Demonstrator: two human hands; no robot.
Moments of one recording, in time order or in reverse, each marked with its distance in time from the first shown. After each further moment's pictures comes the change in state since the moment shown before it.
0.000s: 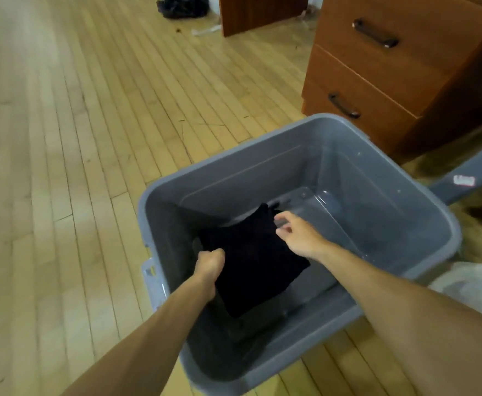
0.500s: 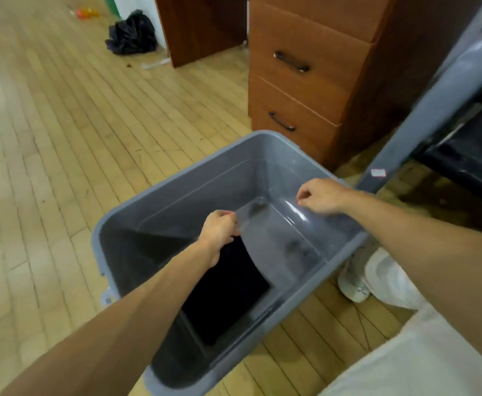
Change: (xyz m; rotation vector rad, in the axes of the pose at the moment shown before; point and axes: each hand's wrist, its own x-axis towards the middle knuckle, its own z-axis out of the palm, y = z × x) left_hand -0.066 0.075 0.086 0.240 -0.193 0.447; right_hand -0.056 0.012 -0.149 -0.442 0.115 0.040
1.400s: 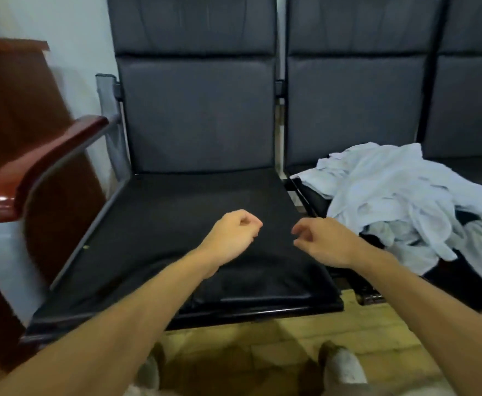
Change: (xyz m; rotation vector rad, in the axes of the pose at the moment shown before) left_hand -0.213 0.195 0.512 0.690 -1.031 0.895; right_hand -0.376 0.392 -0.089 0.286 0.698 0.794
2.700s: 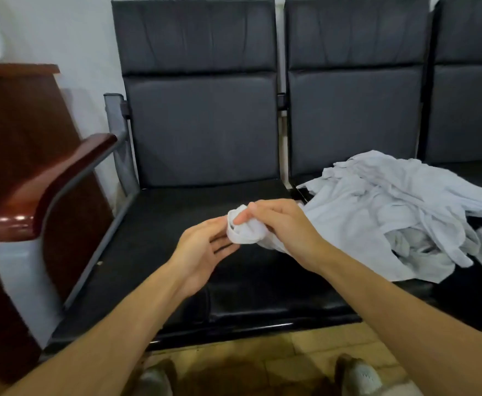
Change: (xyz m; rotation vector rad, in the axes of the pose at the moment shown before) left_hand -0.016 -0.023 -0.044 -0.800 0.023 -0.058; right_hand -0.002 -0.097 0.000 0.981 0.108 -0.329
